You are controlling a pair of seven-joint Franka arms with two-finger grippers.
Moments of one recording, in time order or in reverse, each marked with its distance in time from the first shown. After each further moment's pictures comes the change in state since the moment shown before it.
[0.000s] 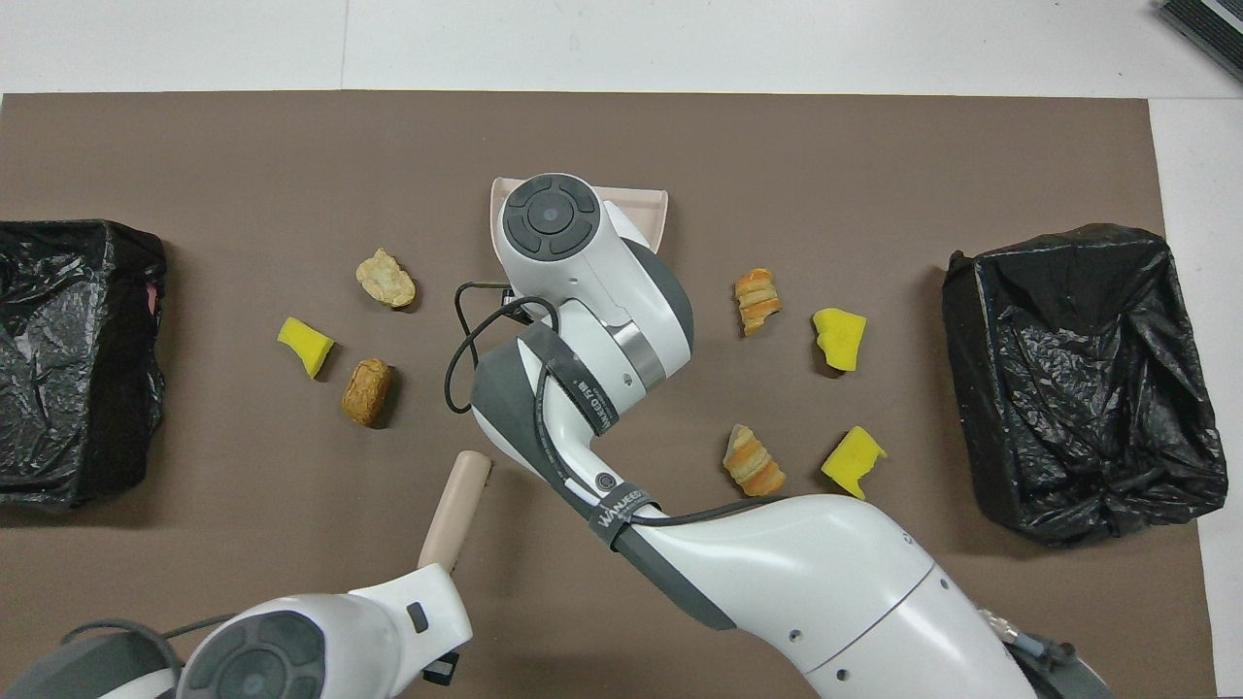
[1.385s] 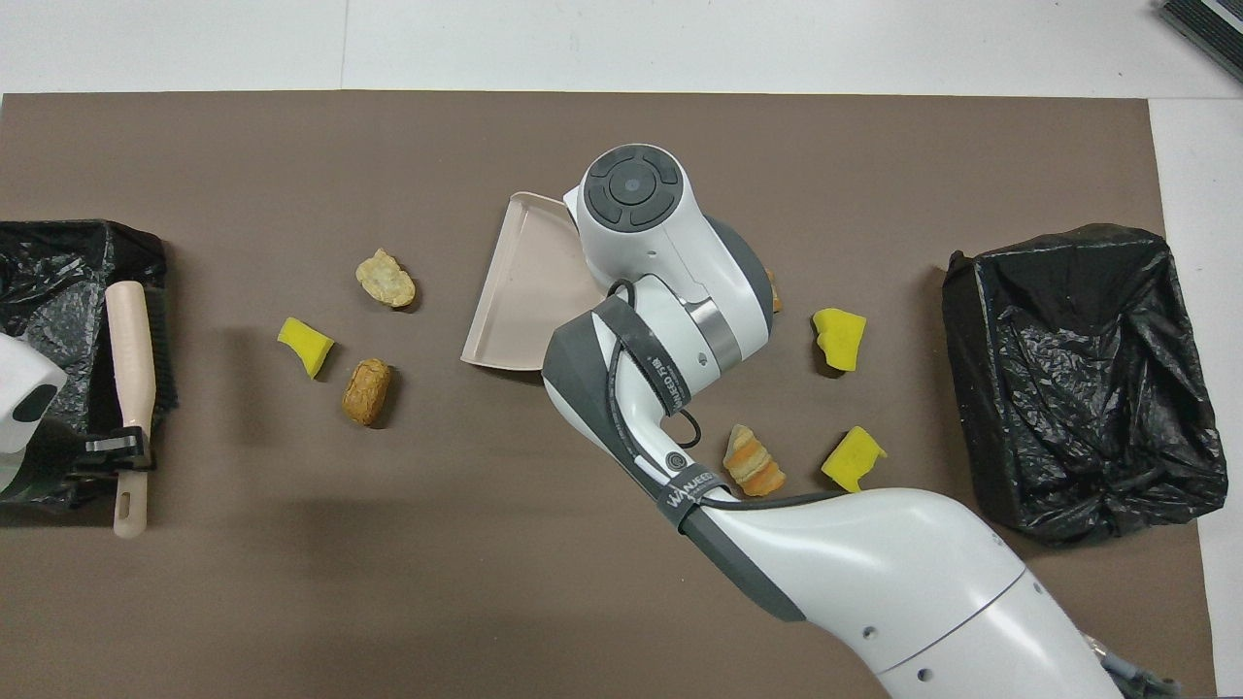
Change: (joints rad) left arm 0.738 0.280 0.002 0.249 0.046 0.158 0.172; right arm -0.088 -0.117 0.000 -0.164 -0.078 -0.007 -1.445
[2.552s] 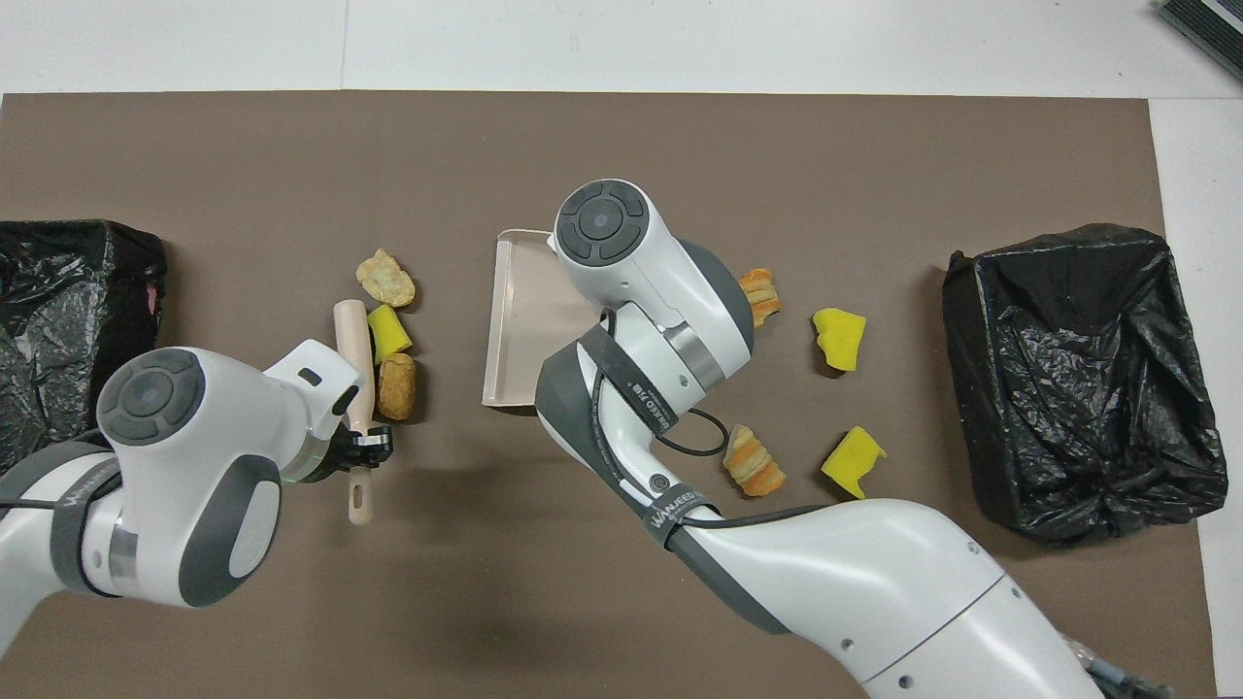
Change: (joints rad) left arm -0.385 0.164 -0.030 -0.070 -0.100 0.209 -0.268; right arm 0.024 -0.008 0.002 -0.056 -0.079 -0.002 -0.126
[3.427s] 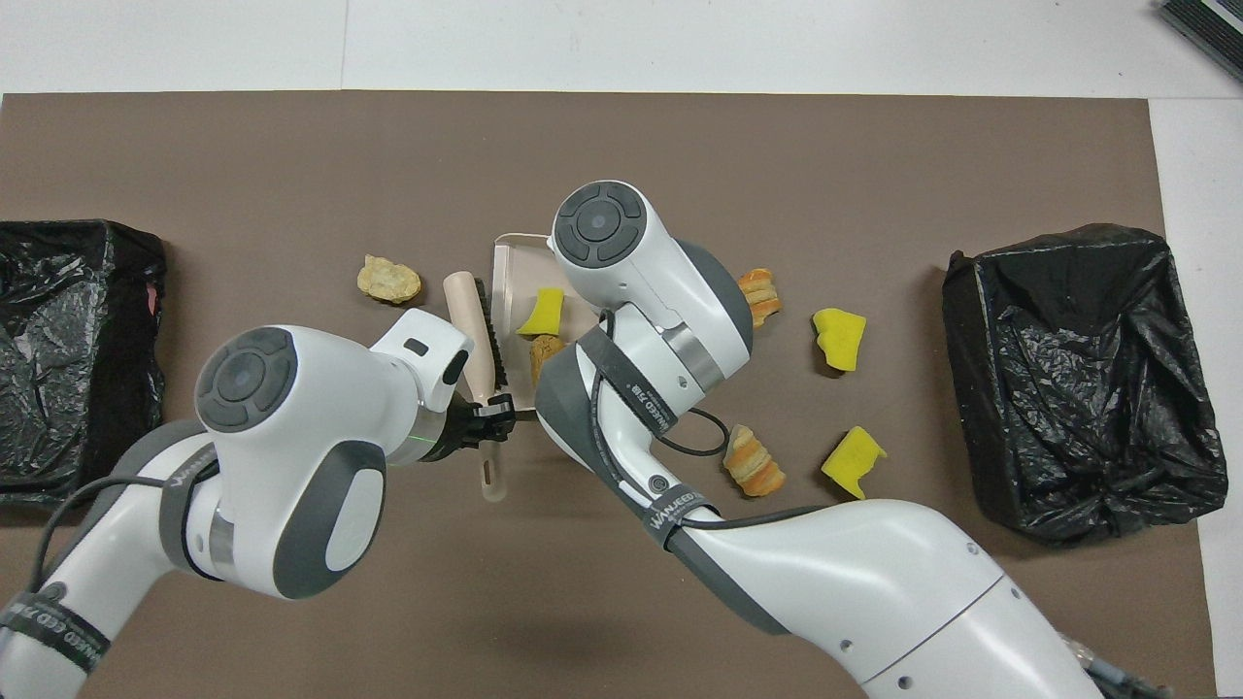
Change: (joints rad) left arm -0.166 0.067 0.023 0.195 -0.209 -0.043 -0.115; right arm 0.001 0.000 0.000 0.000 -0.008 -0.001 -0.001
